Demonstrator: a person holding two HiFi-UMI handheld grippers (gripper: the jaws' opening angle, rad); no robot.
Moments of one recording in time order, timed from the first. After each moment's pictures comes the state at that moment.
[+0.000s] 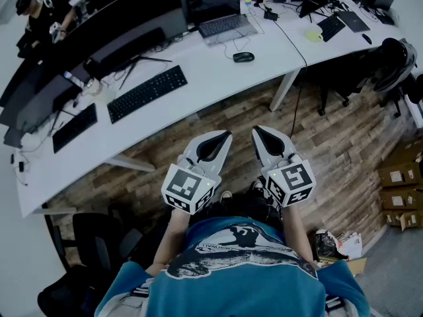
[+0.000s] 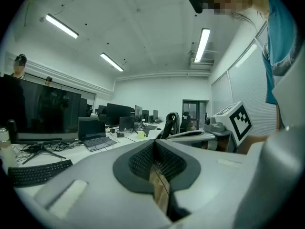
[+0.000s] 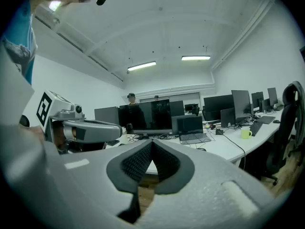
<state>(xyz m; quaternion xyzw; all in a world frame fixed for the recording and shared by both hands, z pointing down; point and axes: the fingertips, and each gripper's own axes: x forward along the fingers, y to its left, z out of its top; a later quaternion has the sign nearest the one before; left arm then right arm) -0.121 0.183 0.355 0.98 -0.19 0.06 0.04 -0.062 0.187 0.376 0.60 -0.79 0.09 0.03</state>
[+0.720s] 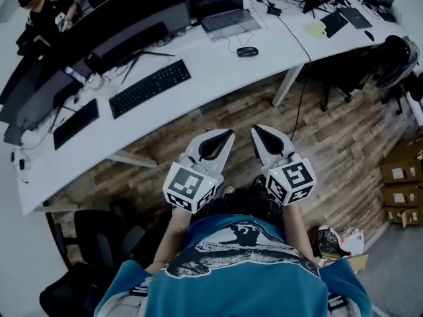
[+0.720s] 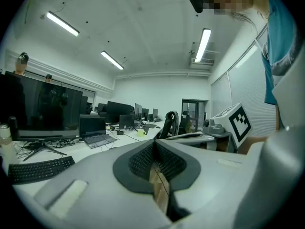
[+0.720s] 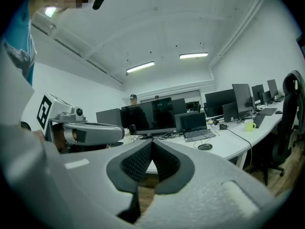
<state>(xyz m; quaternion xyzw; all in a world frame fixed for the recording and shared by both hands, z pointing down) -0.135 0.187 0.363 0.98 -0.18 0.06 0.05 -0.084 0.188 0.387 0.59 -0.80 0.11 0.01</state>
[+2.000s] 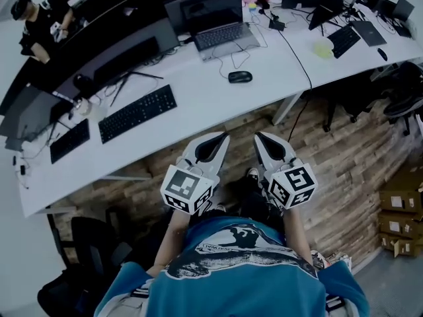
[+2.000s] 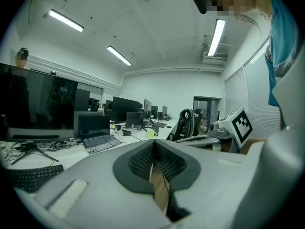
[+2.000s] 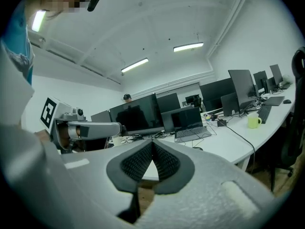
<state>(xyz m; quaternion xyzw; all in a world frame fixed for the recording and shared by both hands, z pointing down) -0.019 0.061 0.374 0.97 -0.24 0.08 0.07 0.050 0.075 0.410 0.56 -0.81 0.15 0.00</state>
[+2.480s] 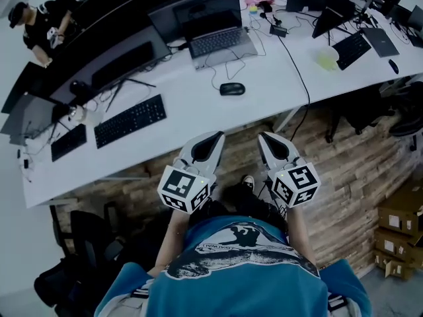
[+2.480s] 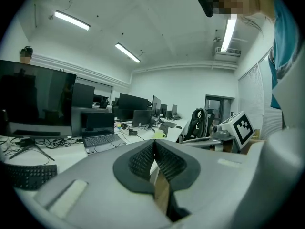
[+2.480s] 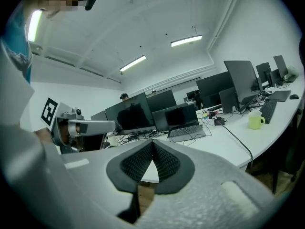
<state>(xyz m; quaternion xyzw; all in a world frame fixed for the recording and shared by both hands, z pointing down) 0.057 0.003 0.382 0.95 -0.29 0.09 0.09 0.148 0.021 0.425 0.54 -0.82 0.18 0.00</state>
